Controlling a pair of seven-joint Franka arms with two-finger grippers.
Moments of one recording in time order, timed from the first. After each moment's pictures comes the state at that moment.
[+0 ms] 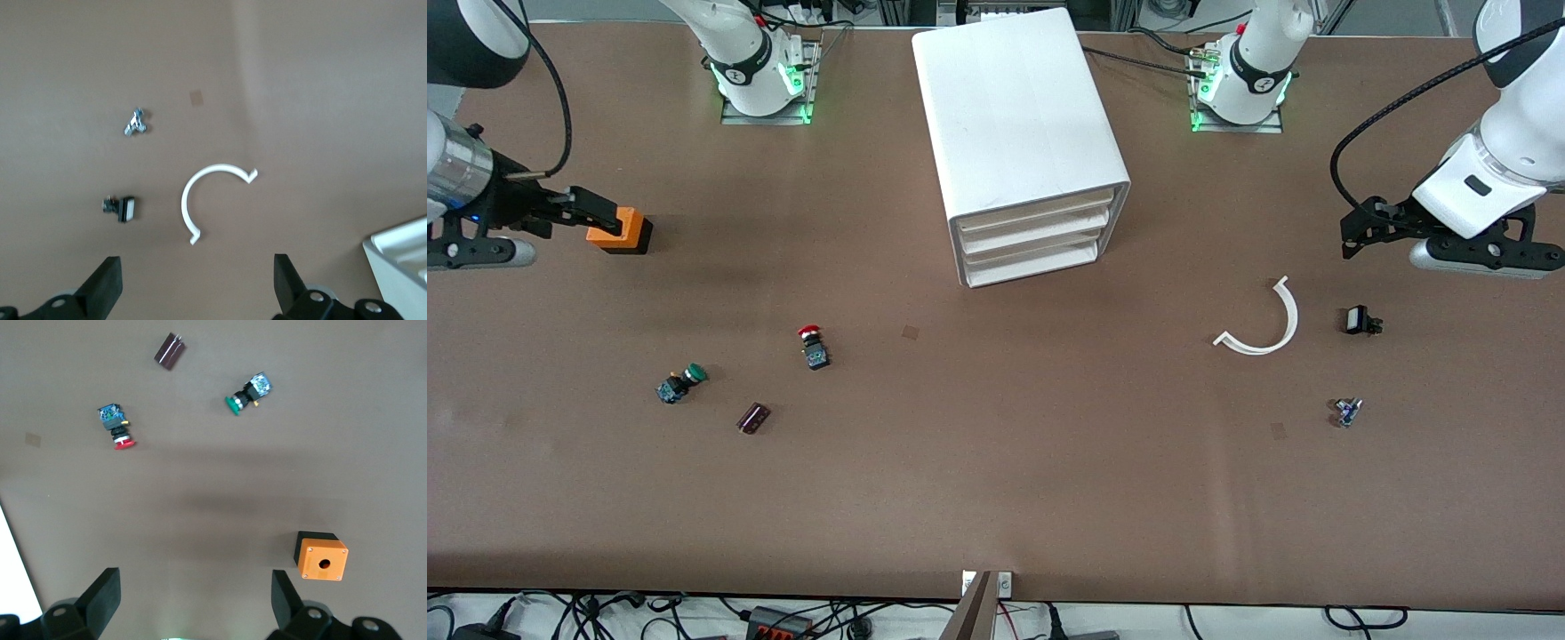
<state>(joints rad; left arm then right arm) -0.08 -0.02 0.01 -1.79 0.02 1.76 0.03 0.05 0.05 -0.04 -1.72 0.01 1.62 -0.05</state>
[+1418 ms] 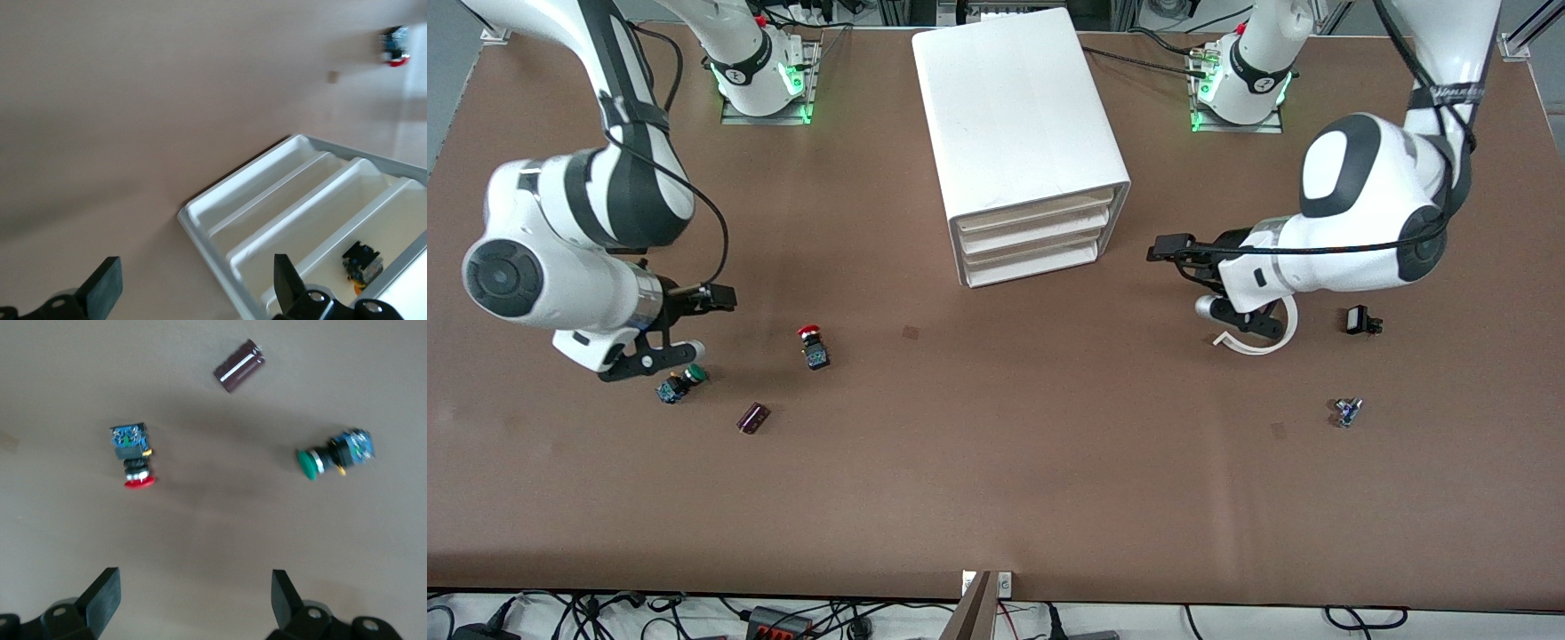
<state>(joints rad) -0.17 0.29 -0.09 -1.78 -0.57 1.82 0.19 0.18 0.43 -0.04 -1.61 0.01 1.81 -0.16</state>
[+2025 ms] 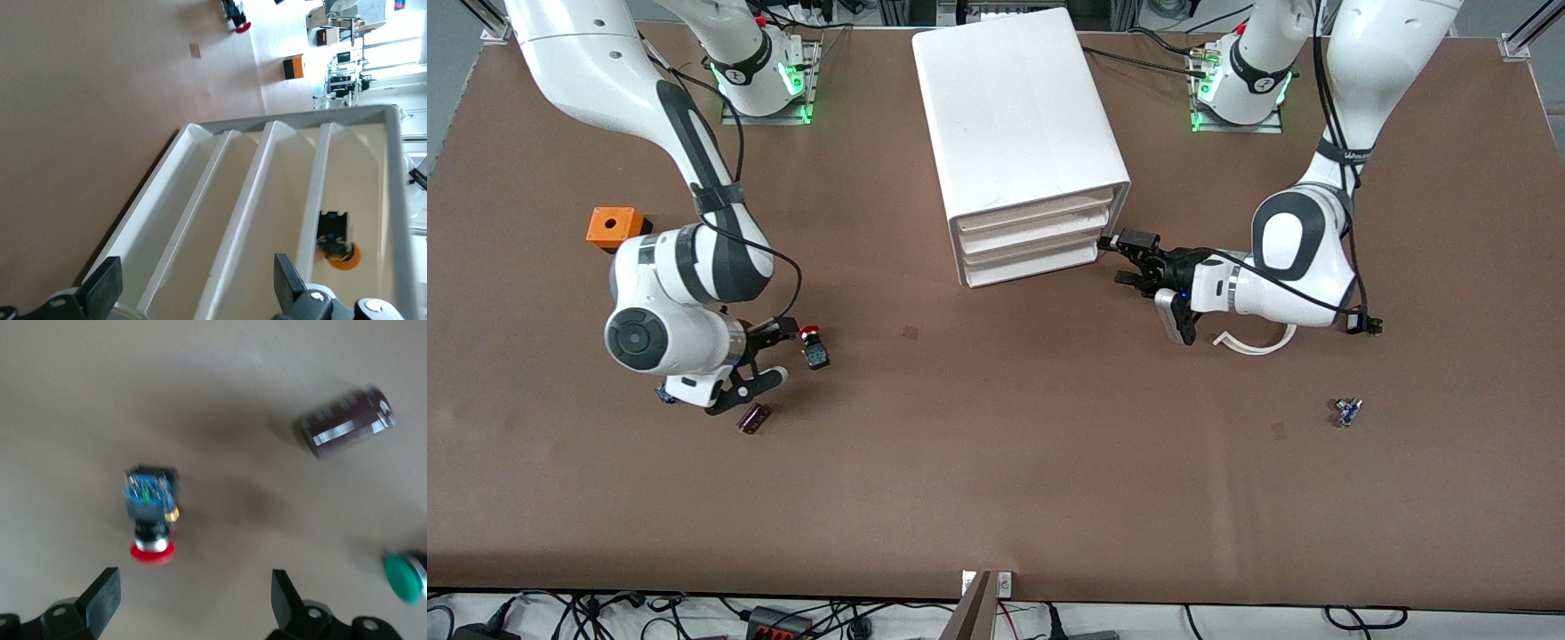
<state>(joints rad) -0.15 0.44 -0.09 -1.99 -1.07 1.83 0.89 0.22 0.63 -0.01 -1.60 0.05 2.02 -0.28</state>
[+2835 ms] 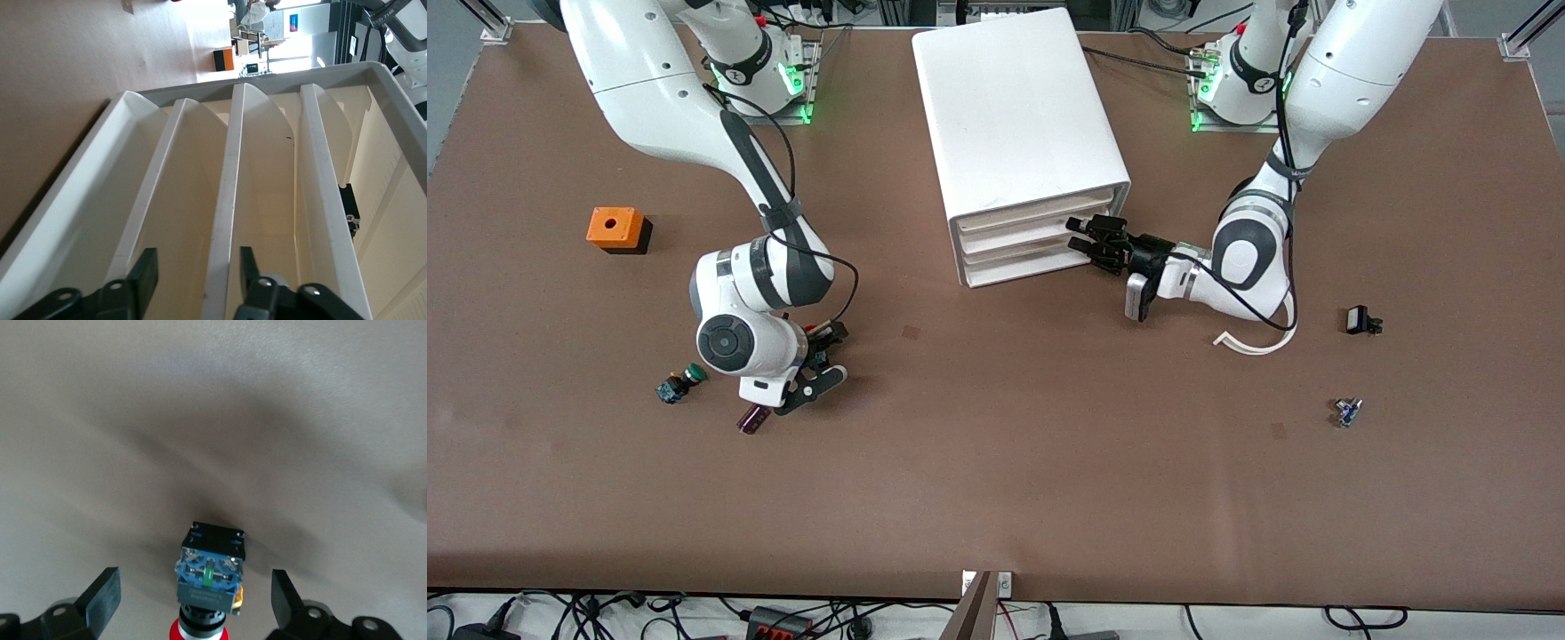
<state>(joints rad) -0.17 0.57 -0.14 -2.06 -1.30 1.72 1.12 0.30 0.73 0.00 -1.60 0.05 2.11 -0.28</state>
